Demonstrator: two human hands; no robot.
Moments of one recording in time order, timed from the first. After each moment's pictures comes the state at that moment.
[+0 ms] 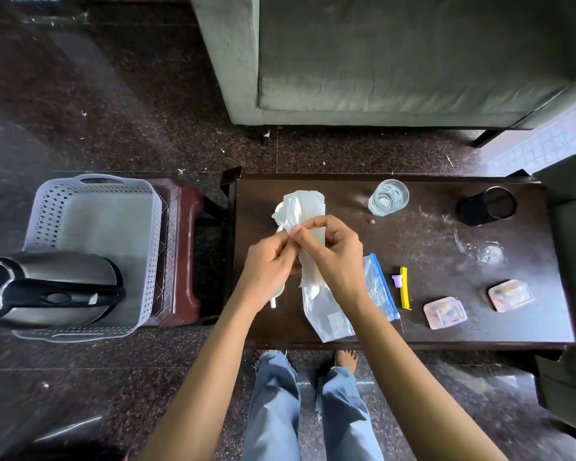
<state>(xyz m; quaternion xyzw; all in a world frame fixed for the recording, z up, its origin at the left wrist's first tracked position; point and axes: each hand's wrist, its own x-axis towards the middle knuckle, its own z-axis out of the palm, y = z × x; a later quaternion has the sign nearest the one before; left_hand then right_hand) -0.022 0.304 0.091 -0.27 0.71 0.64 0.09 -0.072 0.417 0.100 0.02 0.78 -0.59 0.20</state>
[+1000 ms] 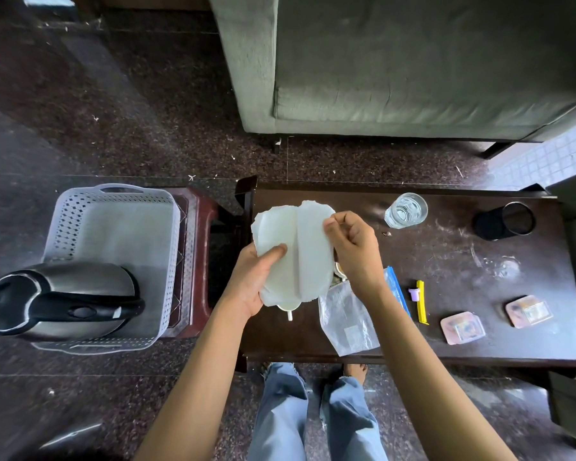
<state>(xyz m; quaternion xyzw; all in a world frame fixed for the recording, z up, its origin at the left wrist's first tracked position) -0.020 0.243 0.079 -0.40 0.49 0.77 0.09 -0.102 0.387 0.083 0.01 0.79 -0.58 0.21</state>
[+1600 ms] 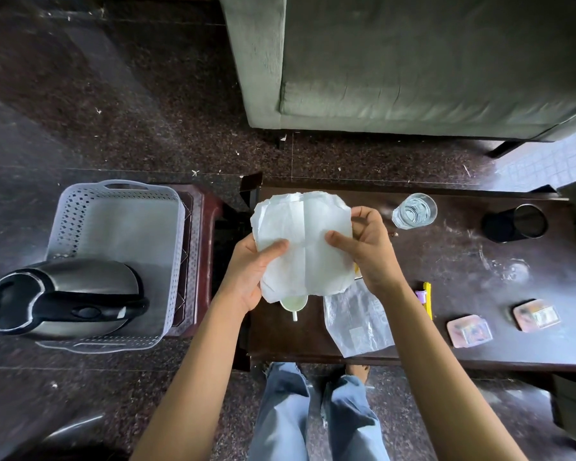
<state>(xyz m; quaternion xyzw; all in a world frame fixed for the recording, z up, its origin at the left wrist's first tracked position) -0.023 0.223 0.074 -0.37 0.46 0.80 0.07 -0.116 0.397 0.071 0.05 0.67 -0.68 0.31</state>
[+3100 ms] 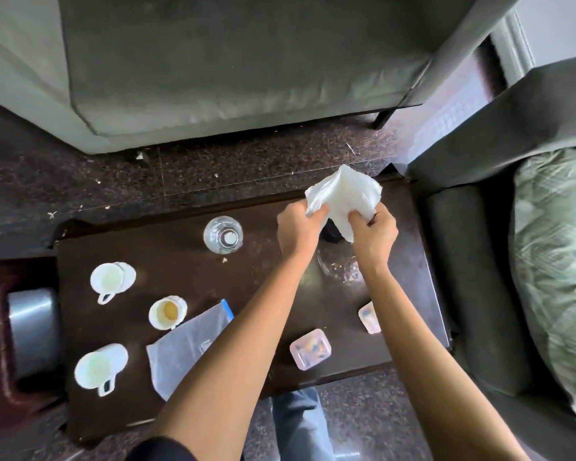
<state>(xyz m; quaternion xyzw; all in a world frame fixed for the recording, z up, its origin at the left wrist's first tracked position) -0.337 0.658 -0.005 -0.29 0.80 0.52 0.08 -0.339 0.772 0.002 0.24 0.82 -0.51 0.04</state>
